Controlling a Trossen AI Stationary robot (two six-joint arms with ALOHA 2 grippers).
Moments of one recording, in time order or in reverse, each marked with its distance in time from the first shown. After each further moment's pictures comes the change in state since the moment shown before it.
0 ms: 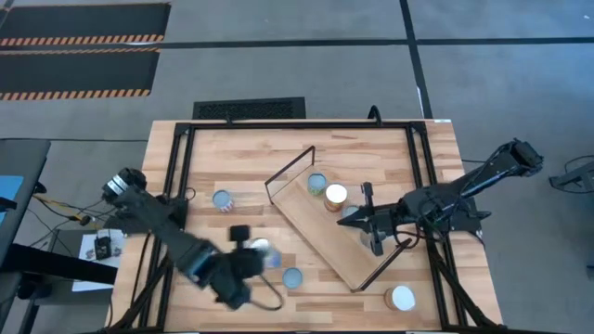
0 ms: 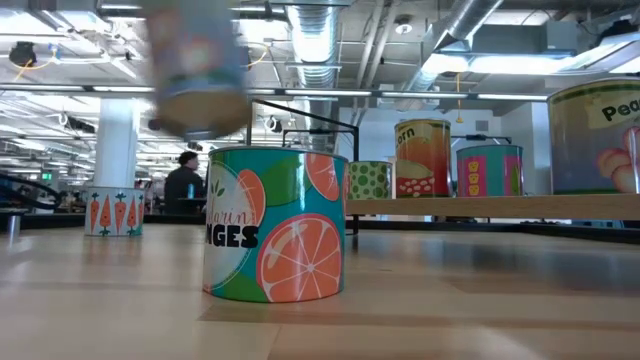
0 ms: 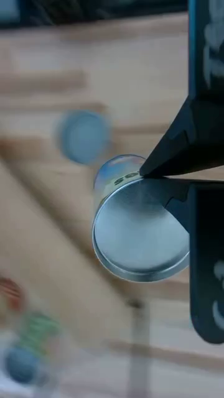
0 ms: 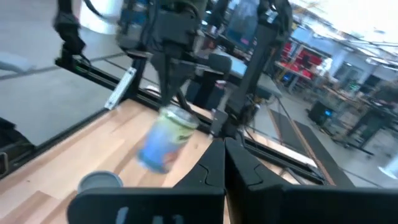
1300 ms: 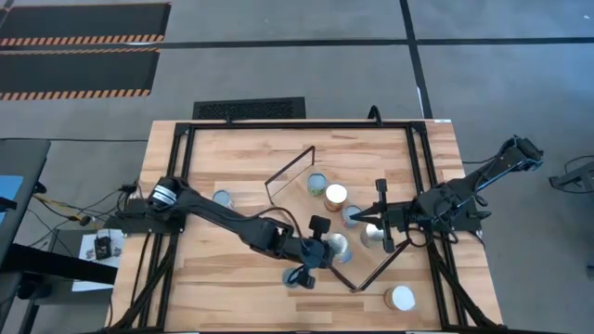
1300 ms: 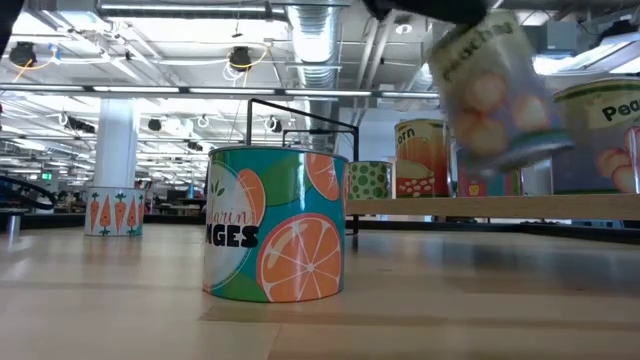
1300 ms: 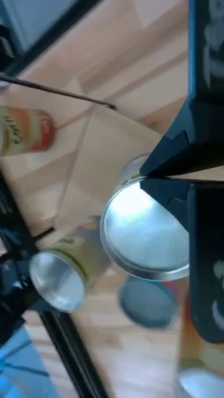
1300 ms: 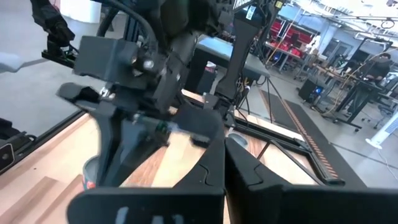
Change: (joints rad) left arm 0.317 0.332 0.161 0.657 0.211 0.739; right arm 0.082 -0.146 0.000 -0.205 0.143 0.076
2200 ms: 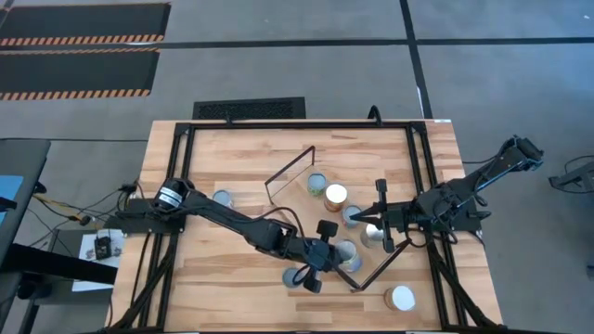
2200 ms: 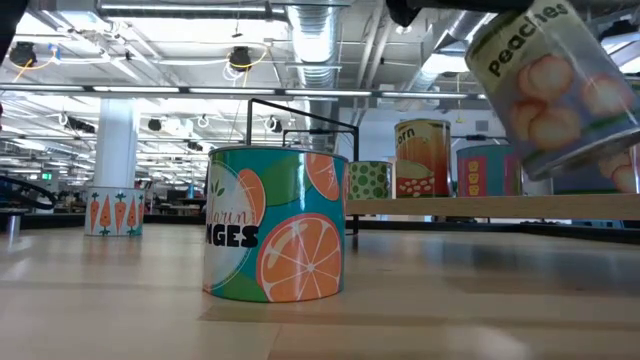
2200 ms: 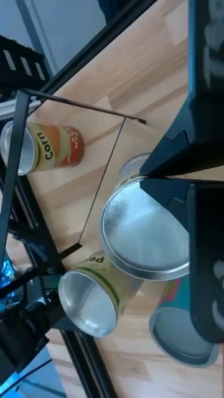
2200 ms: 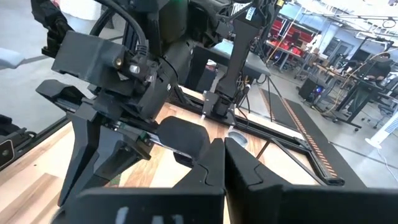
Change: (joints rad) left arm 0.005 0.039 -0.002 0.134 0.082 -0.003; right arm 0.000 0.000 0.000 -0.009 0.000 -0.003
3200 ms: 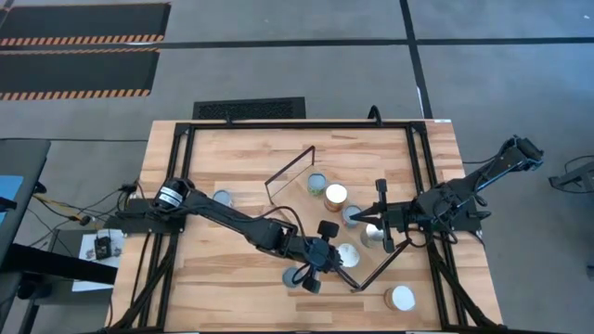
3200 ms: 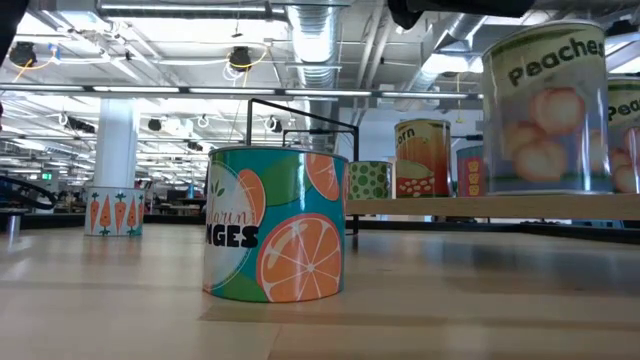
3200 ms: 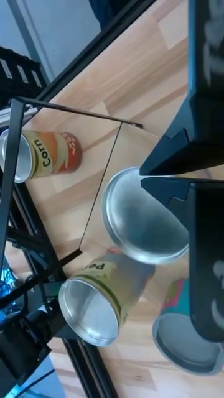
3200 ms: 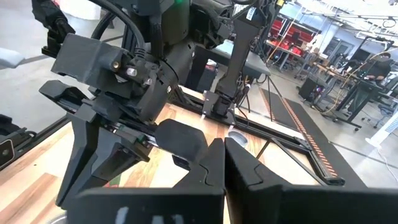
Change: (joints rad) left arm 0.008 -0.005 -0.006 0.002 0.034 0.024; right arm 0.000 0.000 0.000 -0.002 0.000 0.001
